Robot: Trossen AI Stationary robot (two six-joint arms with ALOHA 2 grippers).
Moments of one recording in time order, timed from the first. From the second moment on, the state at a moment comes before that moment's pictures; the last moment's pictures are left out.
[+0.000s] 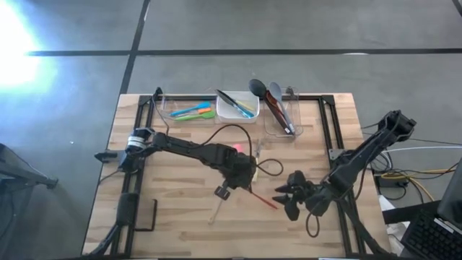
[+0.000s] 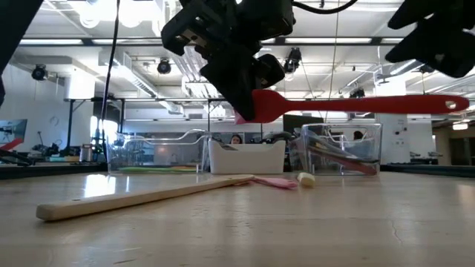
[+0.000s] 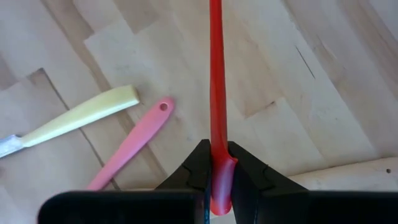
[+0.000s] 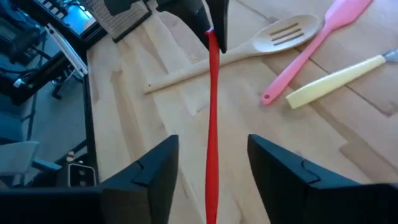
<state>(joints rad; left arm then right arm) -0.13 2.00 1.68 -0.84 0.17 0.41 0.73 1.28 0.73 -0.23 0.63 1.15</state>
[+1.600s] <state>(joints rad) -0.09 2.00 1.73 -0.92 0.25 0.36 0.50 1.63 1.14 -0.73 0.26 0.80</state>
